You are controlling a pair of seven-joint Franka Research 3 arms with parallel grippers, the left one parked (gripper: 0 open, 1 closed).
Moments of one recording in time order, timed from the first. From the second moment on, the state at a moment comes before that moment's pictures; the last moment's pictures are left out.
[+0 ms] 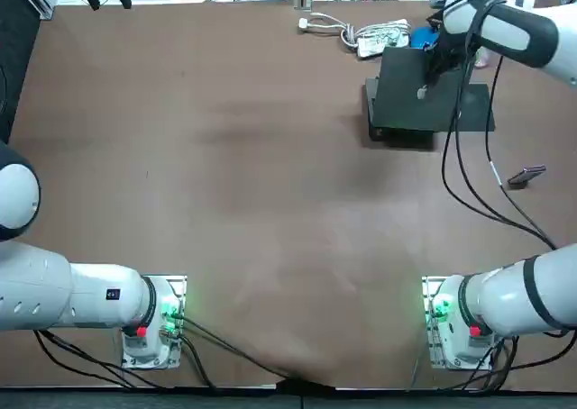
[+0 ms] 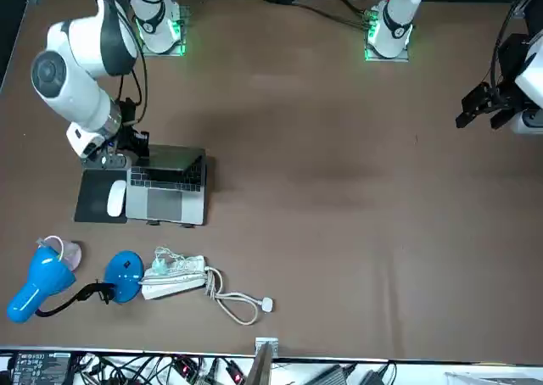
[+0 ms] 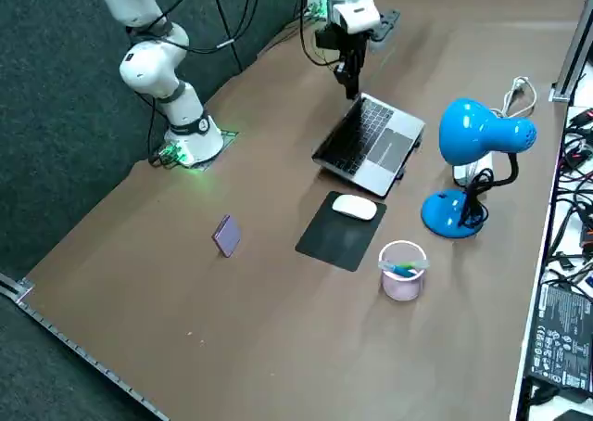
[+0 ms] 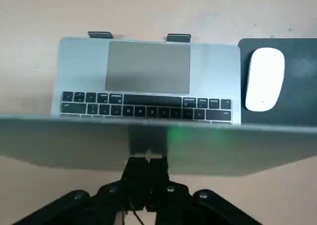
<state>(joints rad) 0.26 0.06 -0.09 -2.08 0.05 2.07 0.16</state>
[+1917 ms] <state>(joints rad) 0.18 0.23 -0.11 -1.93 0.05 2.02 -0.01</state>
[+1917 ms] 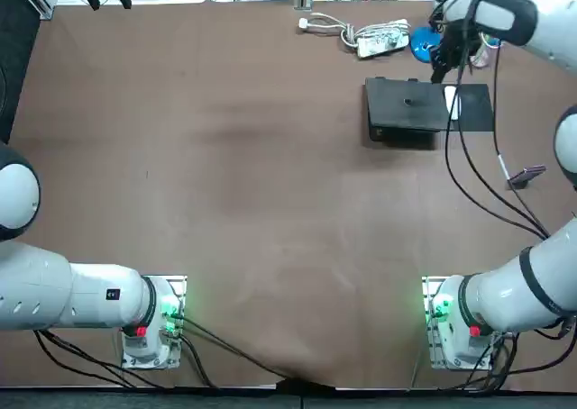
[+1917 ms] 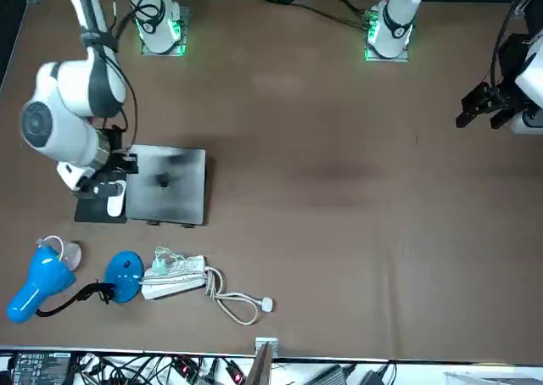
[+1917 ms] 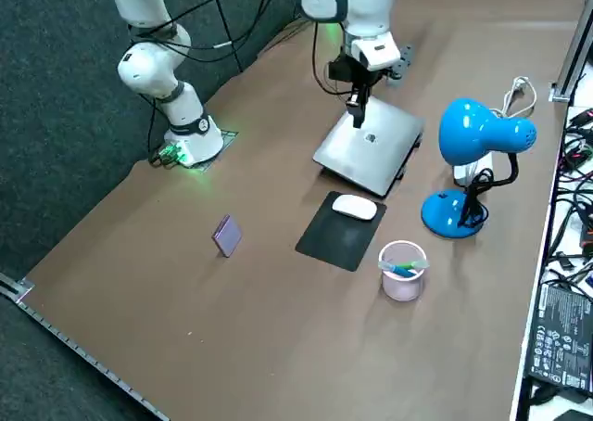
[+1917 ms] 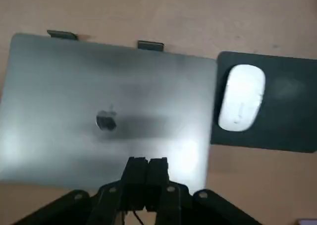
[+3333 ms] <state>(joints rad) -0.08 0.04 -0.11 -1.95 0.04 1.81 -0.63</state>
